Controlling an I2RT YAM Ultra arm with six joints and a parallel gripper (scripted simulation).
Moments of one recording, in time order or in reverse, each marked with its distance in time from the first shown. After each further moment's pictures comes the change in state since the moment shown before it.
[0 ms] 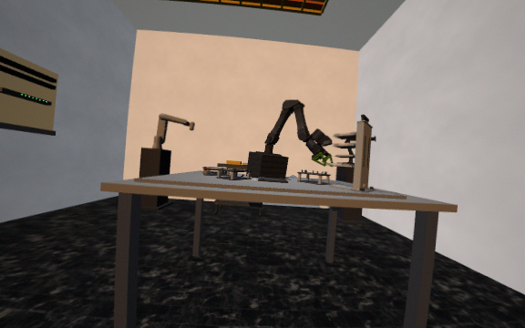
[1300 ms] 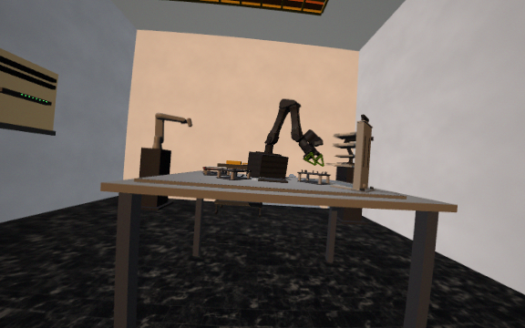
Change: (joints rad) arm 0.031 -0.123 -0.233 0.085 0.022 0.018
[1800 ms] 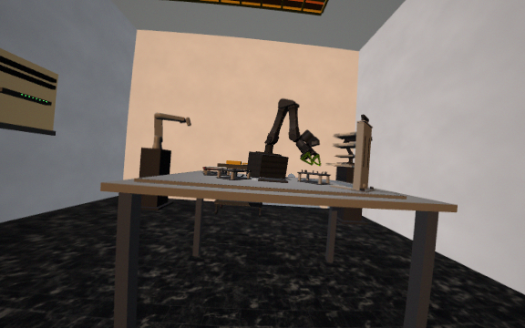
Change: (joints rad) arm 0.016 -0.046 -0.090 0.042 0.012 0.010
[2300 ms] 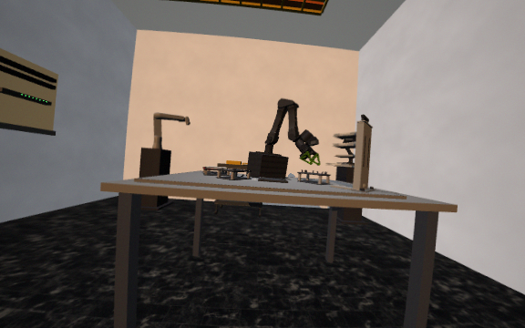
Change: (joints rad) arm 0.006 -0.020 -0.027 0.019 0.006 0.005
